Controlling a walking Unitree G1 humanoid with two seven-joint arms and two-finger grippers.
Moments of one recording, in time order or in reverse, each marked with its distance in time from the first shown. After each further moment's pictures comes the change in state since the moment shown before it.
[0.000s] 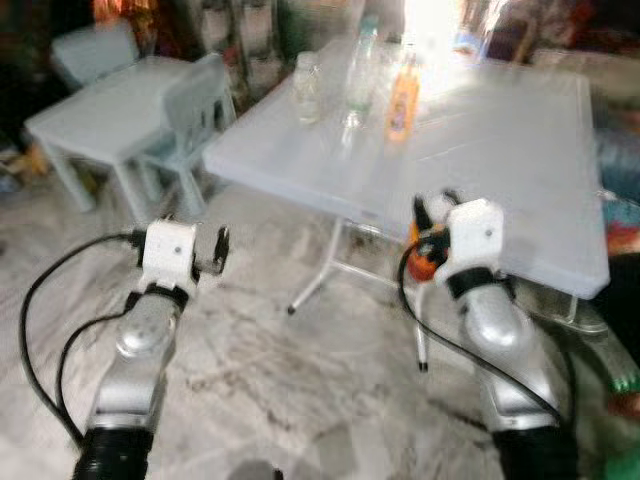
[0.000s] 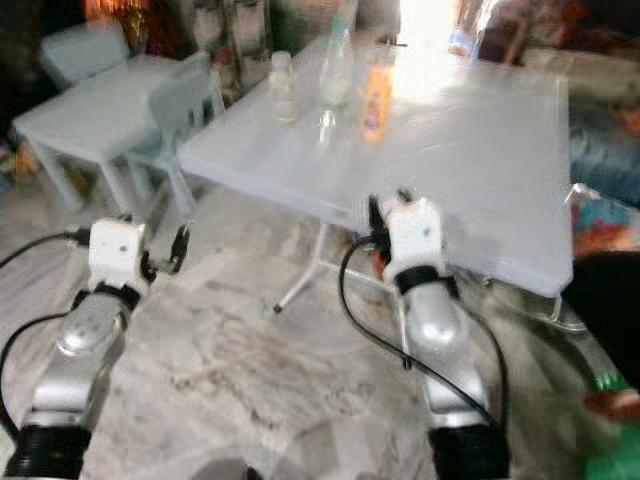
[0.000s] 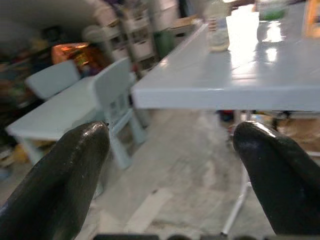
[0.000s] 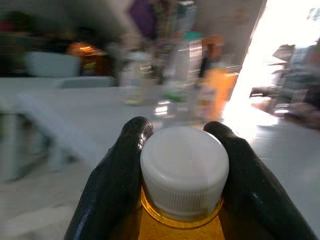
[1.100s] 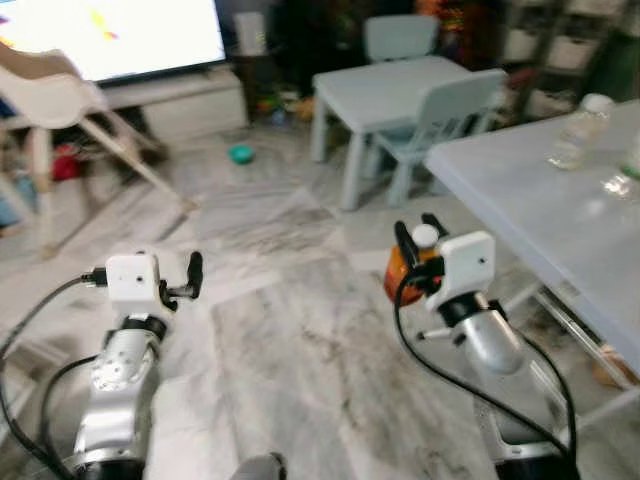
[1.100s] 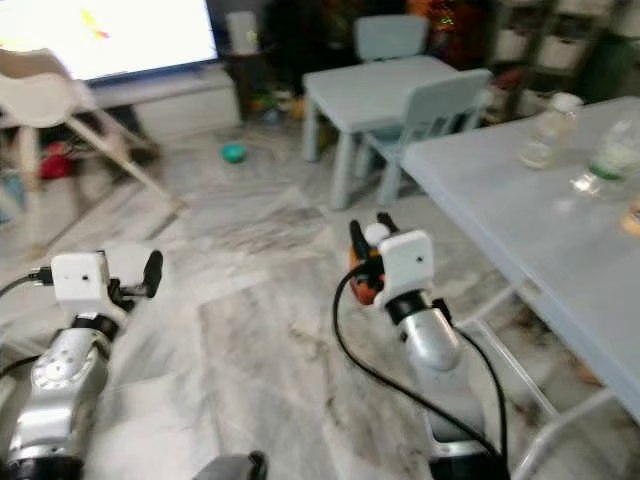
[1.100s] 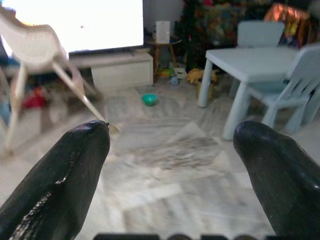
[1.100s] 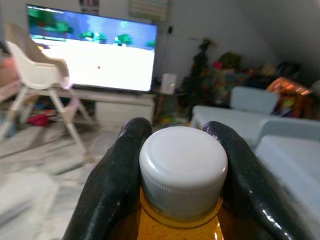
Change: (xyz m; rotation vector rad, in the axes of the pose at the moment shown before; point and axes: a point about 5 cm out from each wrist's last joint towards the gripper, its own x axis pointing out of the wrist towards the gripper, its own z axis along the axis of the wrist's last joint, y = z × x) left arm -0.023 0.009 -0.029 -0.291 0.047 0.113; right arm -0.013 0.004 -0.004 0.092 -0.004 0.067
